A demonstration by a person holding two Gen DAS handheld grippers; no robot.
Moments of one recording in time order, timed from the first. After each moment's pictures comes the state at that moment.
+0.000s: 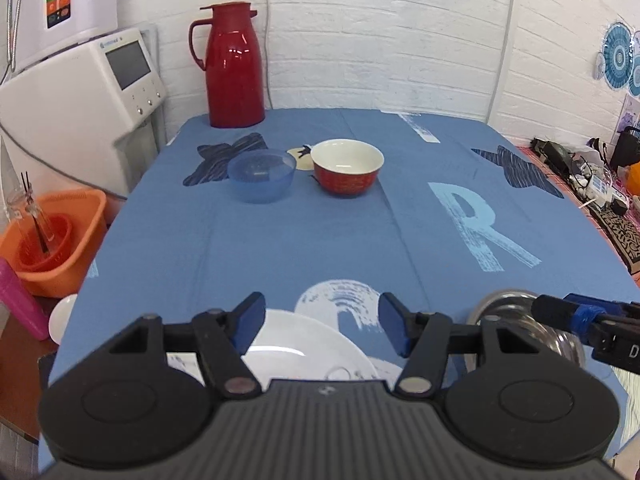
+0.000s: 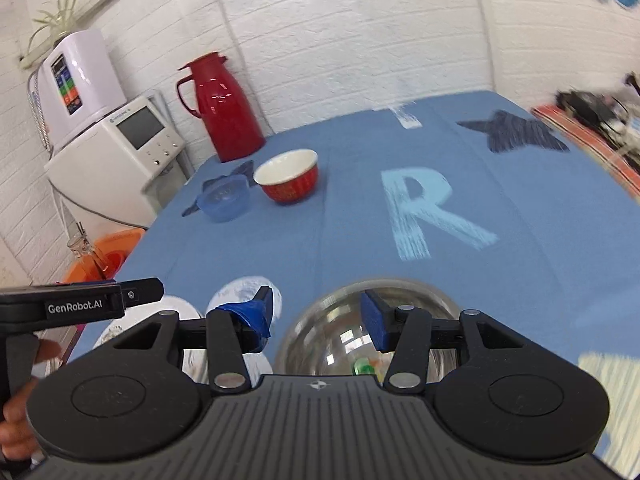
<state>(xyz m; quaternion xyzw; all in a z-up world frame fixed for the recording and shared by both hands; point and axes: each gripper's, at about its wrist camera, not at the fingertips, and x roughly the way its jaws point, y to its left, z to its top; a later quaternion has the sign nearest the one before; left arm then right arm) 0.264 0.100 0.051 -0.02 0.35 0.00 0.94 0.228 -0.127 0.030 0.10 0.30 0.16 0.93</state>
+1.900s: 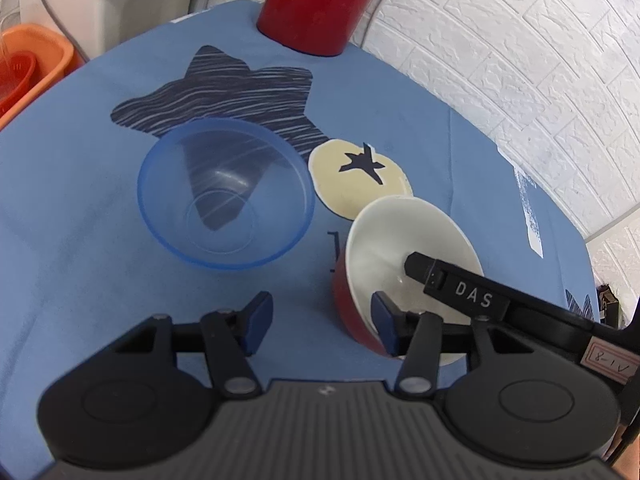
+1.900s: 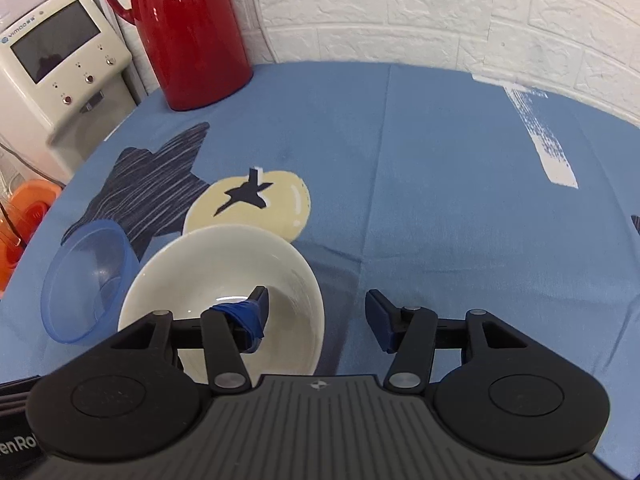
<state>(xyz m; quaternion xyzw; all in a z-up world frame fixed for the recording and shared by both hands) 0.538 0.132 -0.022 -0.29 0.42 0.12 0.85 0.584 -0.012 -0.017 -0.04 0.44 0.20 0.88</state>
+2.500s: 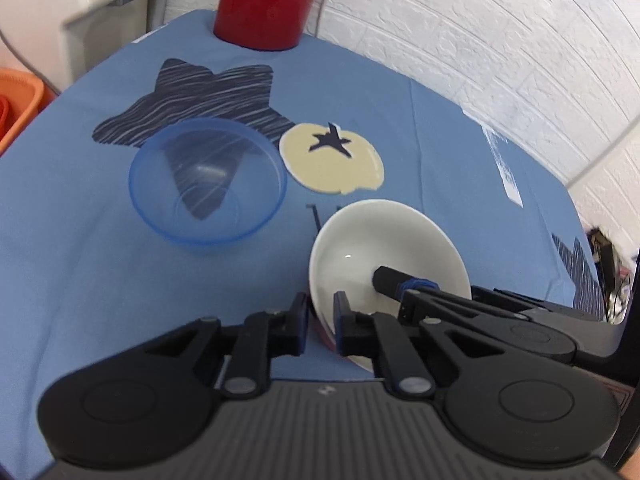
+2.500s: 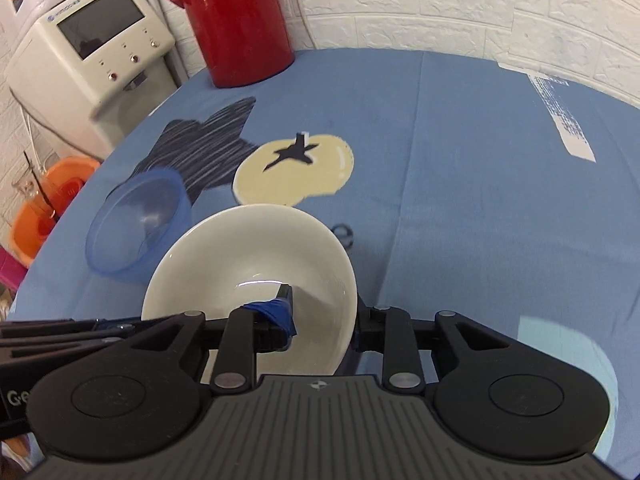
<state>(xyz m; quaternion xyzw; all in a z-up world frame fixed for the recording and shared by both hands) 0.514 0.114 -0.013 -0.22 0.44 0.06 0.87 0.536 -0.020 -0.021 -0.03 0.44 0.25 0.86</state>
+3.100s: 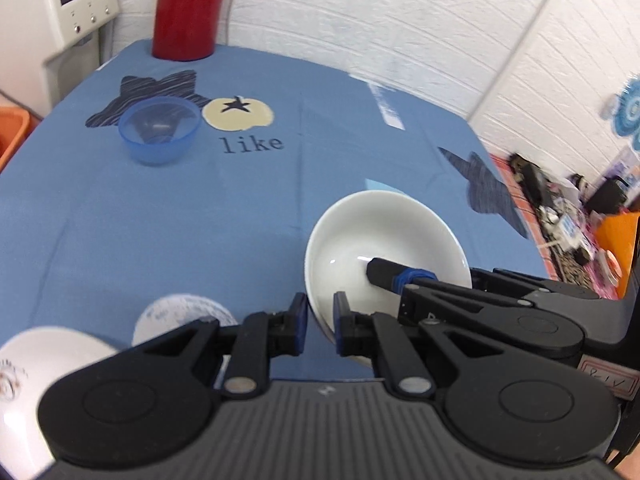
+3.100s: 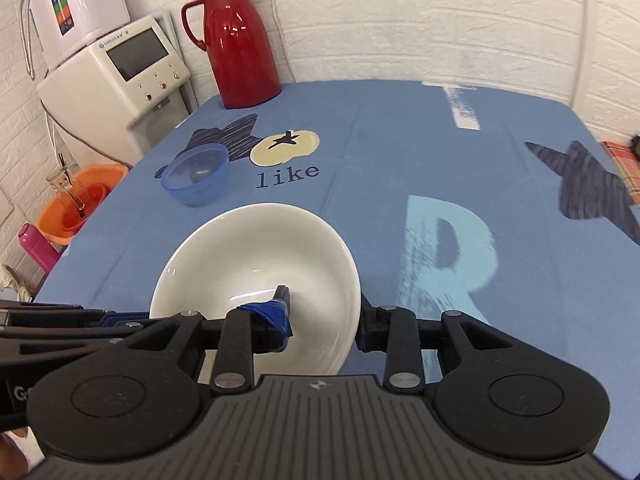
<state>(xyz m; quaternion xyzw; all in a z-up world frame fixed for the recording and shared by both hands) 0.356 0.023 0.042 -0.16 0.42 -0.04 0.89 0.368 -0.118 0.033 -0.01 0.38 0.21 0.90</state>
